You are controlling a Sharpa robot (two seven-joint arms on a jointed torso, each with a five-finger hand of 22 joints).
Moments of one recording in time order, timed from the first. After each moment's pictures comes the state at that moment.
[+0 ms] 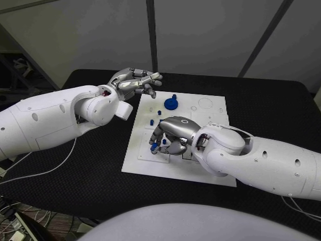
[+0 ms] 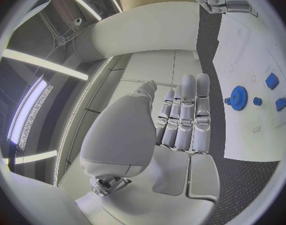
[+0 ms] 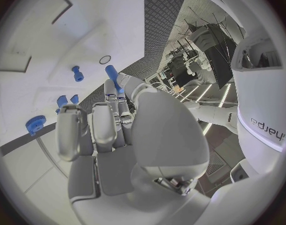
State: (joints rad) left arm 1.13 -0.86 0.07 1.46 -0.09 -0.12 0.22; left_hand 1.44 -0.12 0.18 0.28 0.31 0.96 0.20 0.18 0.08 0.97 0.14 0.34 0.11 1.09 0.06 0.90 0.34 0.19 1.09 0.15 0.34 1.11; right arm 1.04 -0.58 -0.04 1.66 -1.60 -0.25 -0.11; right_hand 1.43 -0.11 0.42 0.06 0.23 1.15 0.12 0.12 0.09 1.23 0.05 0.21 0.09 1.47 -0.02 1.26 1.08 0.06 1.44 0.09 1.44 1.31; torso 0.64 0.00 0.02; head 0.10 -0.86
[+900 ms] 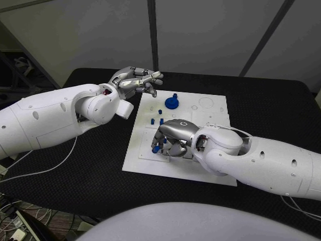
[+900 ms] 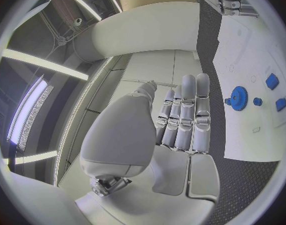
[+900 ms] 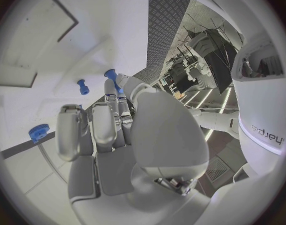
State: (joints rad) left arm 1.13 -0.86 0.07 1.46 -0.09 -0.12 0.22; left_hand 1.44 -0.12 0.18 0.28 0.31 0.96 0.20 0.18 0.08 0.97 0.14 0.34 0.11 1.09 0.06 0.90 0.34 0.19 1.09 0.15 0.34 1.11; right arm 1.03 -0.56 -0.05 1.63 -1.63 -0.19 -0.12; right_hand 1.43 -0.12 0.41 0.06 0.24 1.15 0.12 0.11 0.09 1.23 0.05 0.21 0.09 1.47 -0.02 1.26 1.08 0.06 1.44 0.09 1.44 1.31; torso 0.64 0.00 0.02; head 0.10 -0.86
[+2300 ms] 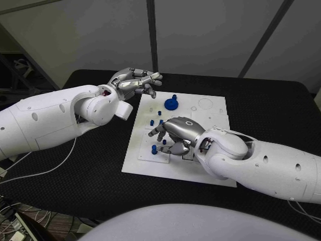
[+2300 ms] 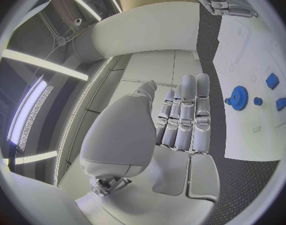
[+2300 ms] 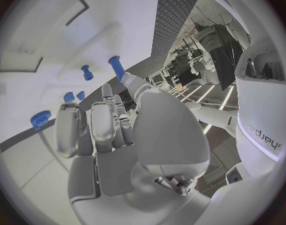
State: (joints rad) left arm 1.13 -0.86 0.07 1.46 -0.09 -0.12 0.22; left_hand 1.44 -0.12 0.17 0.28 0.31 0.95 0.20 0.18 0.08 0.97 0.13 0.34 0.12 1.09 0.06 0.90 0.34 0.19 1.09 0.15 0.34 1.11; right arm 1.03 -0.60 -0.07 1.65 -1.63 -0.36 -0.11; right_hand 1.37 -0.17 0.32 0.09 0.22 0.85 0.09 0.06 0.07 1.12 0.08 0.15 0.09 1.47 -0.01 1.25 1.01 0.06 1.41 0.11 1.42 1.31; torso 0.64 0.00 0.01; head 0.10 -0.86
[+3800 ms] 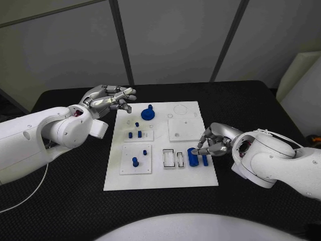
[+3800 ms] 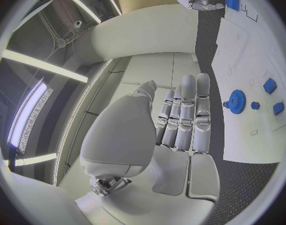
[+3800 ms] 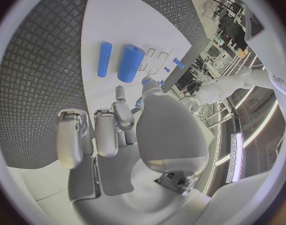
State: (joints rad) left arm 1.12 -0.90 0.05 1.49 -0.09 -0.13 0.23; left_hand 1.44 -0.12 0.17 0.28 0.31 0.95 0.20 0.19 0.08 0.97 0.13 0.34 0.12 1.09 0.06 0.90 0.34 0.19 1.09 0.15 0.33 1.11; right arm 1.01 -1.03 0.00 1.92 -1.35 -0.33 -0.62; right_hand 1.28 -0.12 -0.10 0.29 0.35 0.98 0.11 0.32 0.20 1.34 0.03 1.24 1.18 1.46 -0.04 1.43 1.29 0.03 1.46 0.07 1.52 1.31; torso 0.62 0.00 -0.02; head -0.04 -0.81
